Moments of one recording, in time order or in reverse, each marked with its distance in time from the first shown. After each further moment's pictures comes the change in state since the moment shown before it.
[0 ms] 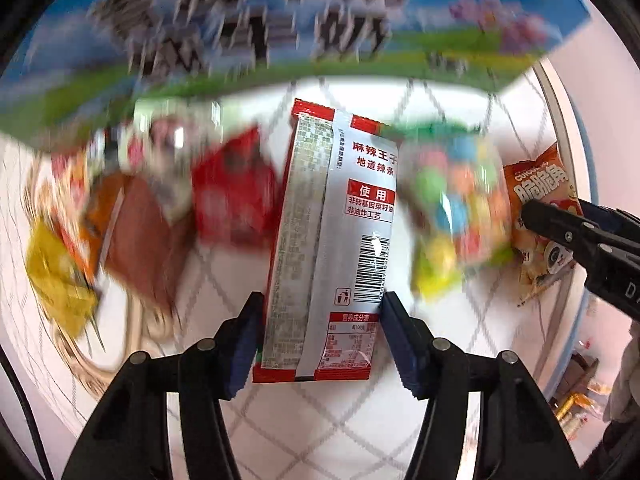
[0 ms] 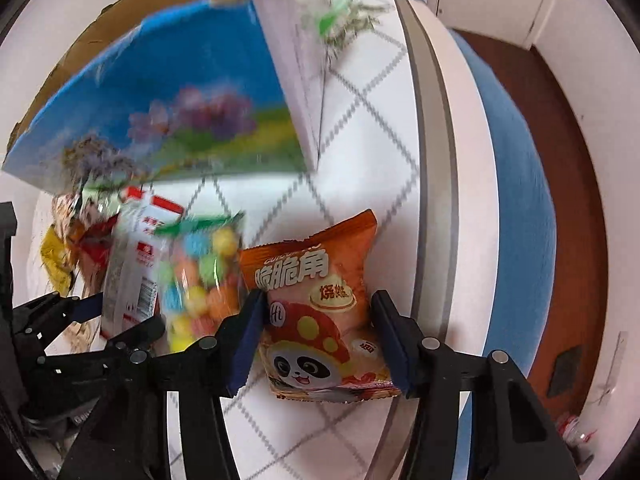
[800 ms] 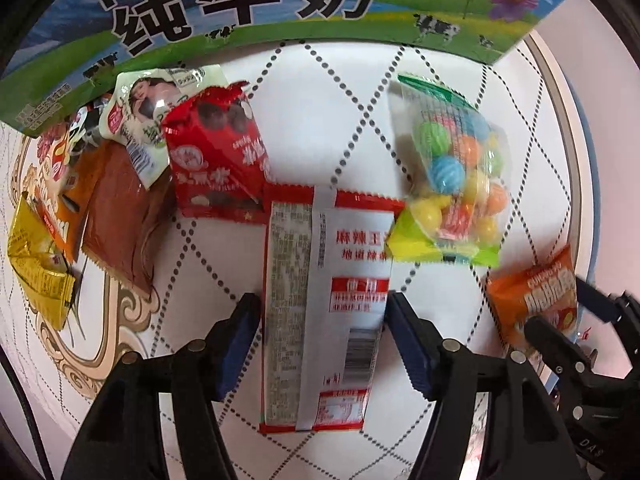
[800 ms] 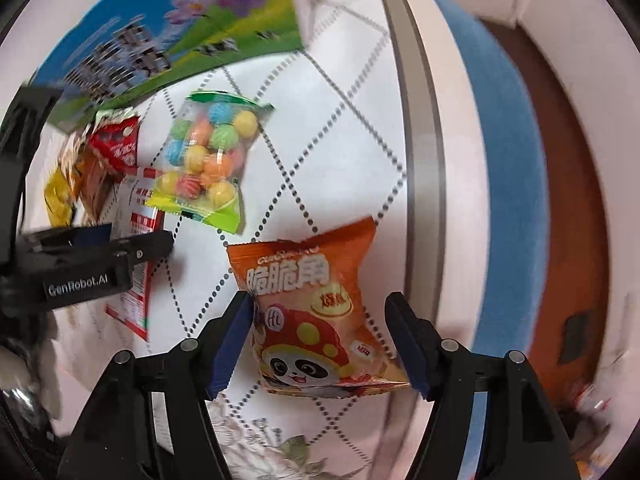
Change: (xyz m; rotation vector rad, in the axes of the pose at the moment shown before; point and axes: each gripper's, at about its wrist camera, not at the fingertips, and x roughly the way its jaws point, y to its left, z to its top) left arm -0.004 -0.013 0.000 0.034 0.051 -0.015; right arm -0.003 0.023 -0.099 -0.014 -0.031 -0.055
